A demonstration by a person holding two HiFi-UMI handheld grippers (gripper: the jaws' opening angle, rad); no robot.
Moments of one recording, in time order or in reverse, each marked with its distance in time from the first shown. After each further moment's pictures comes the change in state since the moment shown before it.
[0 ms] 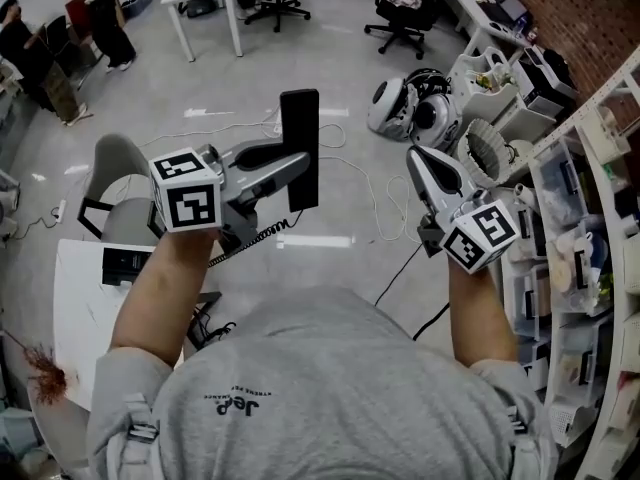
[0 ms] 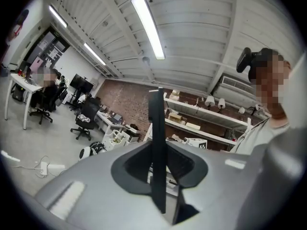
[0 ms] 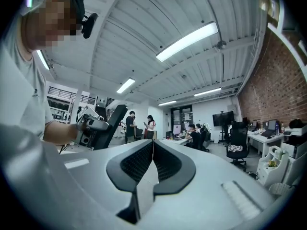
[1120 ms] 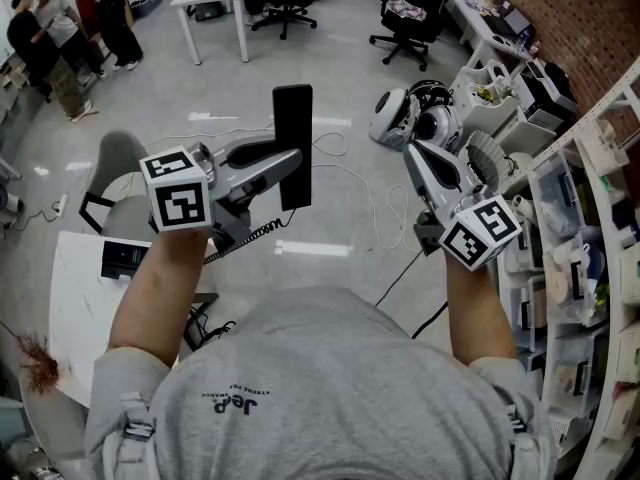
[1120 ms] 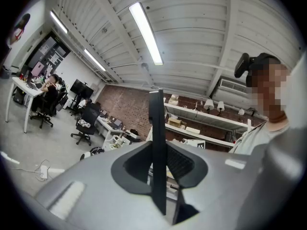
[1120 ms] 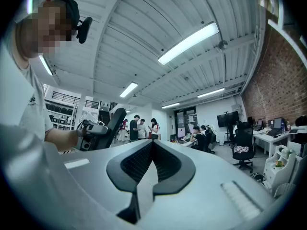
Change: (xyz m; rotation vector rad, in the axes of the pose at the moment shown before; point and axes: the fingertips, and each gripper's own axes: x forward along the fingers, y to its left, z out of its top) left arm -0.008 -0.020 0.020 0.023 -0.058 0.011; right arm -0.001 0.004 0.031 0.025 -0.035 0.045
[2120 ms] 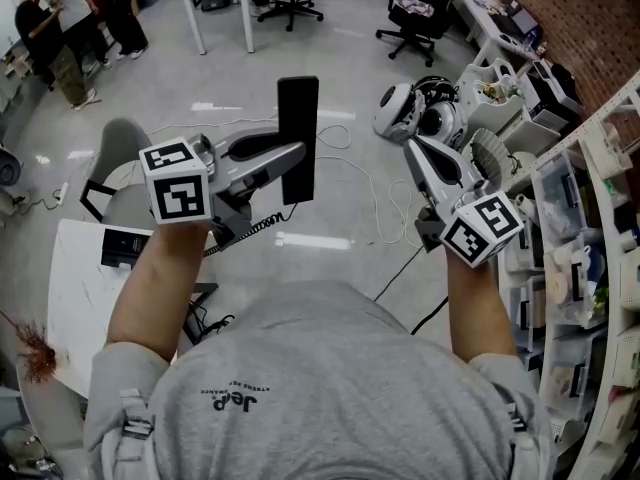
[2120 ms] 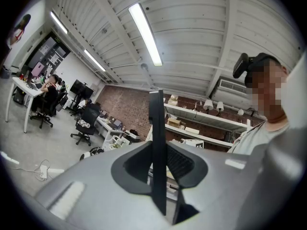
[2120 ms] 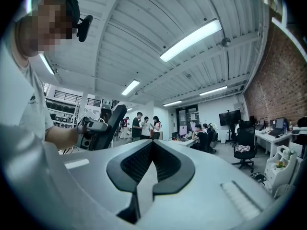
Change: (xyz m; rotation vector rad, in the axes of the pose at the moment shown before) left arm -0.005 -0.008 0.000 0.004 -0.003 -0.002; right arm 0.003 0.008 -0.004 -0.001 0.020 0.024
